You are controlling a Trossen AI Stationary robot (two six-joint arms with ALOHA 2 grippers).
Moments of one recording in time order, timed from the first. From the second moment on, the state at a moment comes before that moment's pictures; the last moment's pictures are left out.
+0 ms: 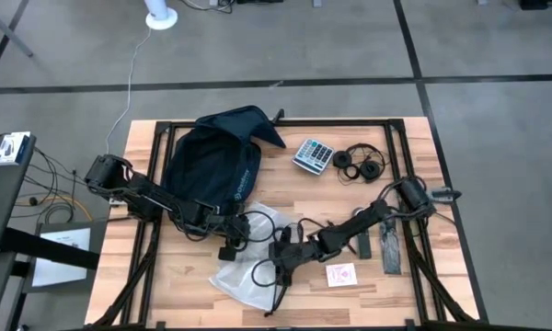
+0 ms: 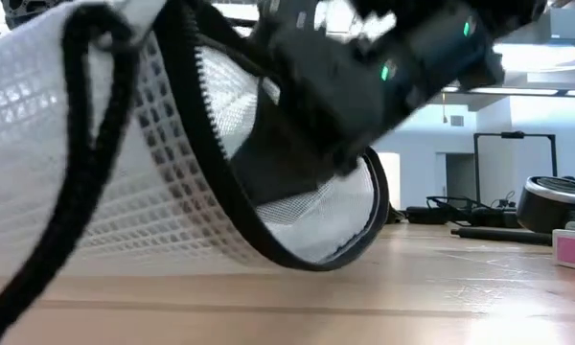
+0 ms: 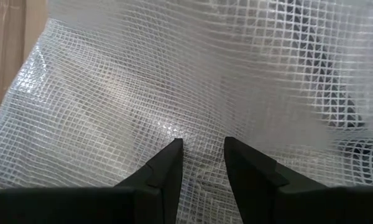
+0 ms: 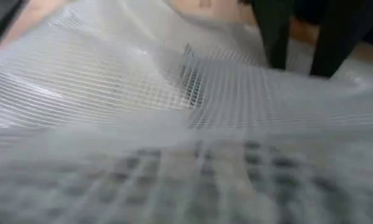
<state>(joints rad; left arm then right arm) -0.27 1.61 0.61 0.07 -0.12 -0.04 0.39 2.12 1.19 0.27 0.29 0.28</state>
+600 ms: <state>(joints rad) -0.27 1.61 0.61 0.05 -0.12 -0.04 0.41 2.13 1.30 -0.05 0.31 0.28</state>
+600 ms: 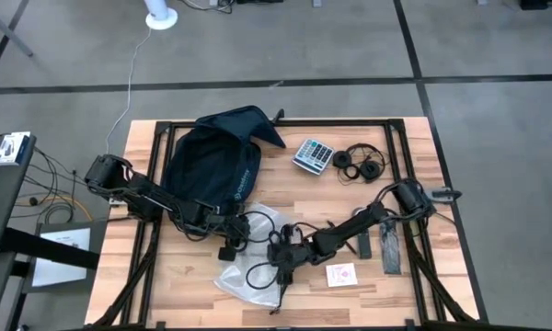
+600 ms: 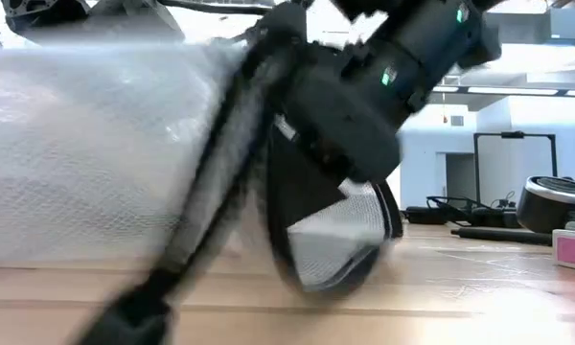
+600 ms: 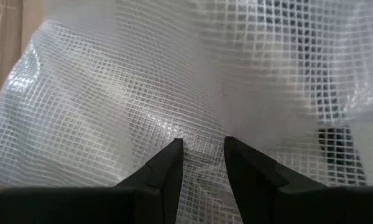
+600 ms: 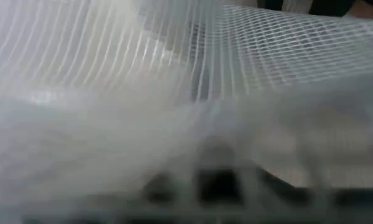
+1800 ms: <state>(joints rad) -0.28 1.60 0.61 0.02 -0.12 -0.05 0.79 1.87 1.28 -1.17 0.44 1.68</state>
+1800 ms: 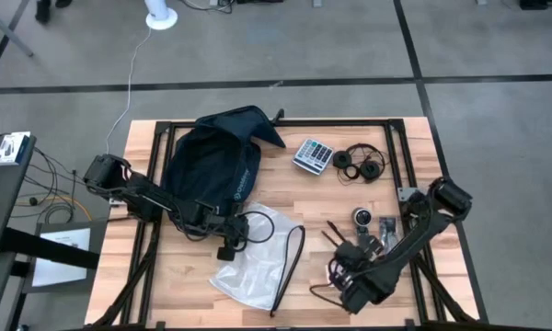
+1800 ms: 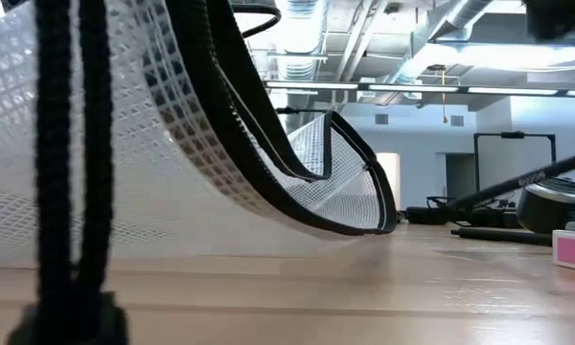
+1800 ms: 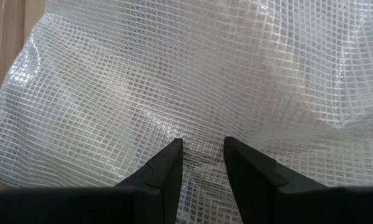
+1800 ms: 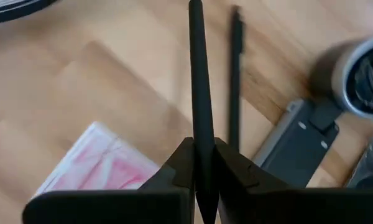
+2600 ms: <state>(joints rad) -0.28 1.61 0.68 -0.02 -0.11 -0.10 0.64 1.87 1.37 -1.31 0.42 1.55</state>
